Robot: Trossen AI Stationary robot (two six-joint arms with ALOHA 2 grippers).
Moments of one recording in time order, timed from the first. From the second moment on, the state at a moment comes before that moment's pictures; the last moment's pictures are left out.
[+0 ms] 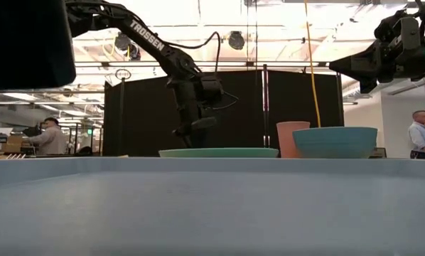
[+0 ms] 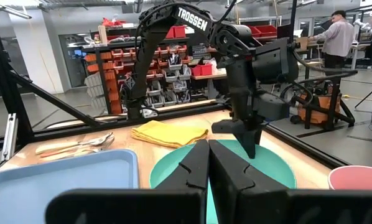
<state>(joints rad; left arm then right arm) 0.56 2.25 1.76 -0.82 0.11 0.08 -0.09 0.01 0.01 0.06 0.16 0.09</state>
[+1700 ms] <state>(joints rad) 0.01 2.05 1.76 -0.80 0.18 -0.14 -0.09 0.01 0.01 0.07 0.16 0.07</state>
